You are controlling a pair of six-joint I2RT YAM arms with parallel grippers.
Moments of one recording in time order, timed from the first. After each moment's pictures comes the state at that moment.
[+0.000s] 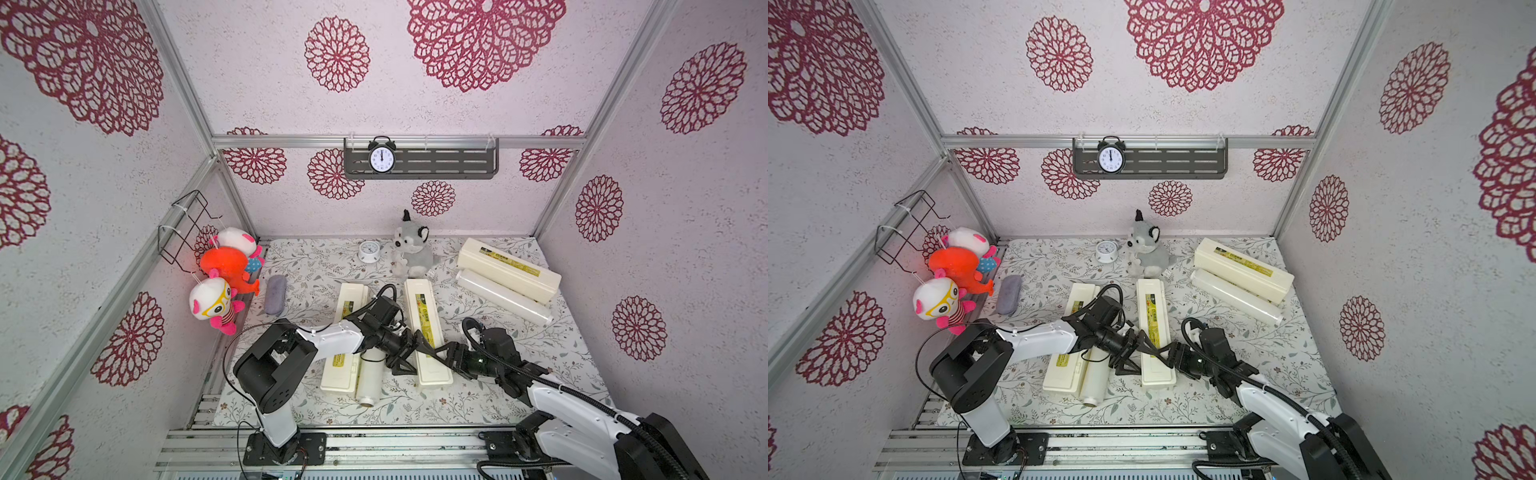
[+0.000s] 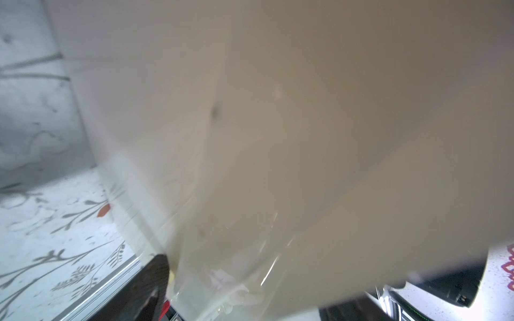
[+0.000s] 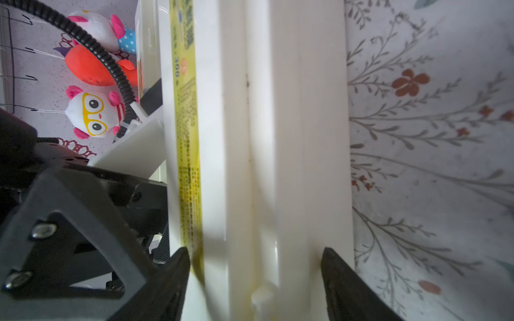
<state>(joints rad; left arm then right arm) -0.75 1.76 0.93 -0.07 0.91 -1.28 0.54 1.00 0.30 0.05 -0.50 0.96</state>
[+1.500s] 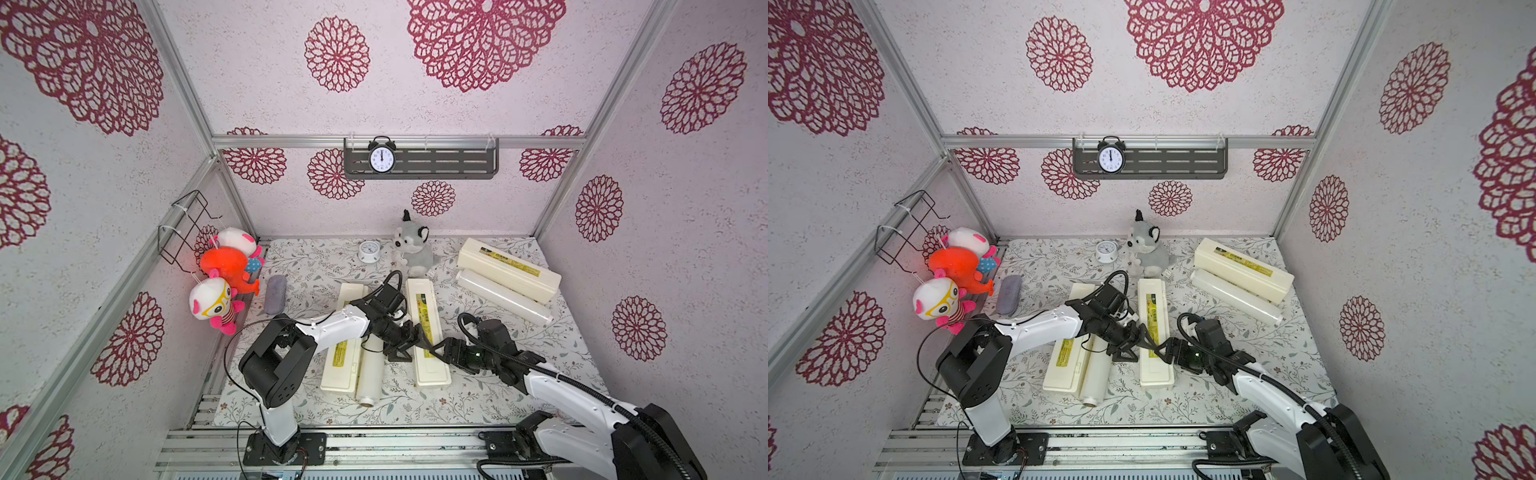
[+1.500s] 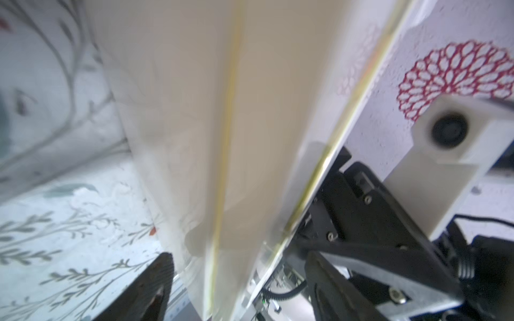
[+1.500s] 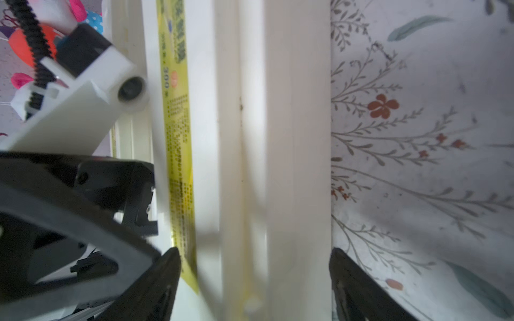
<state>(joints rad) -0.70 1.81 1.17 -0.44 0.72 -0.95 0.51 1.07 0.43 -0.12 -0.47 0.80</state>
